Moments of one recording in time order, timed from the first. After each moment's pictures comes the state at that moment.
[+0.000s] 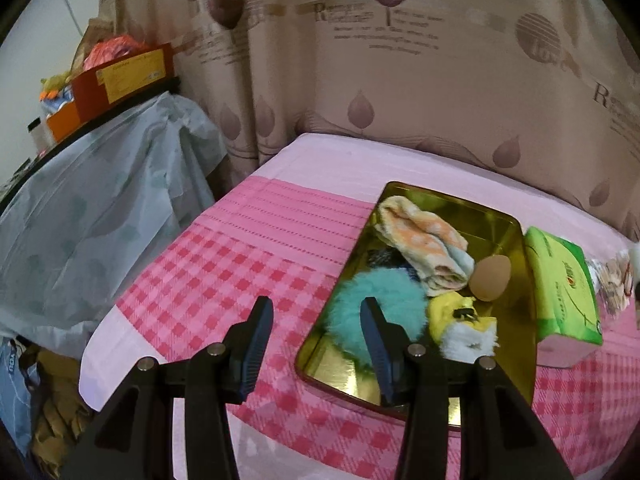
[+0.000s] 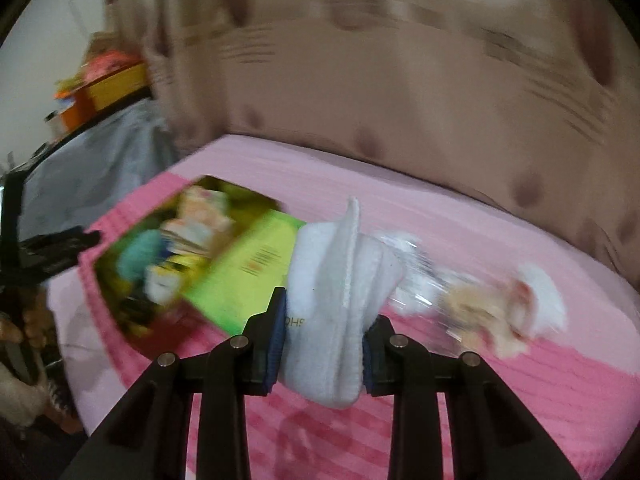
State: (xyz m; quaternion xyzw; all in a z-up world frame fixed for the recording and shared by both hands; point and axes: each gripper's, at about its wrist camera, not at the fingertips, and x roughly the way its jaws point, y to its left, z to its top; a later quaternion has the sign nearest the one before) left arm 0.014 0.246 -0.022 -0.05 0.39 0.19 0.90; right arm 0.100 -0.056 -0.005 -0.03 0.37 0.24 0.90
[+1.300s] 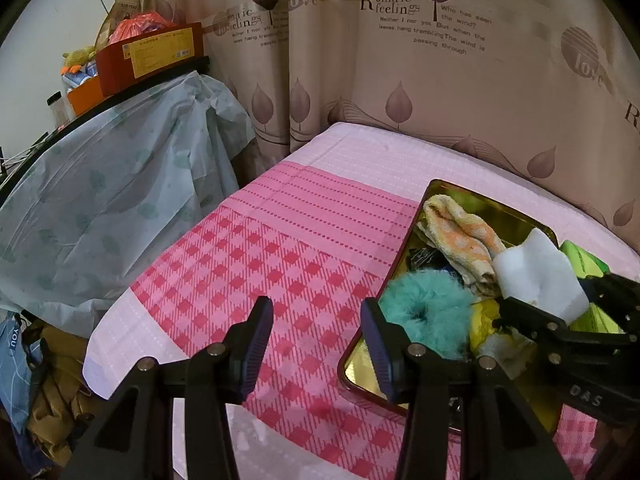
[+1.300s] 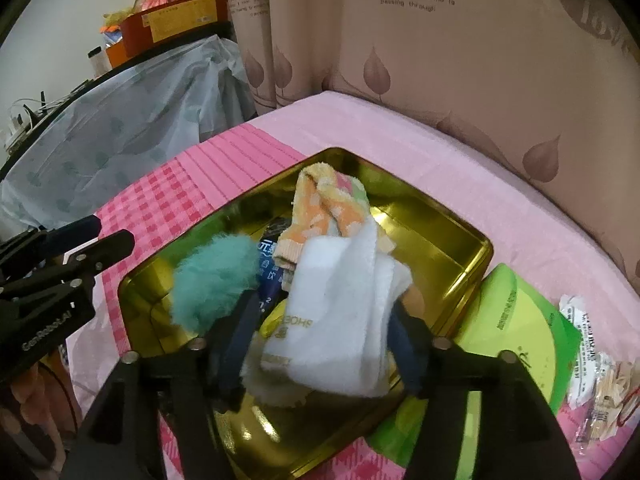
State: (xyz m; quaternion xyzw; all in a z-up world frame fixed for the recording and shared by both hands) left arm 0.014 0.269 -0.032 -0.08 0.39 0.23 0.89; right arm 0.133 0.119 -0.045 -0.10 0.40 0.32 0.85
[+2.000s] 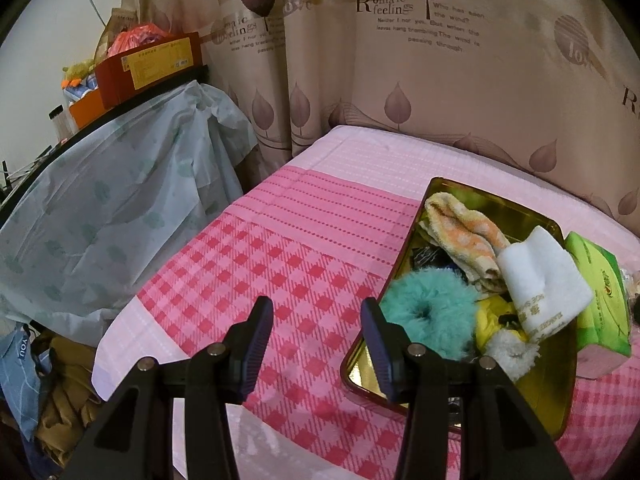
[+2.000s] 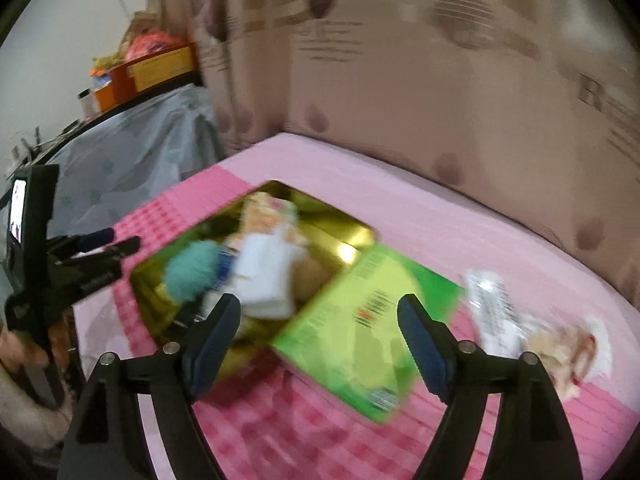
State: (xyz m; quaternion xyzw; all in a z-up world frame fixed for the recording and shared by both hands) left arm 0.015 0.270 -0.031 -0.05 0.39 0.24 0.89; right arm 0.098 0.009 -0.005 -0.05 0.36 0.27 0.89
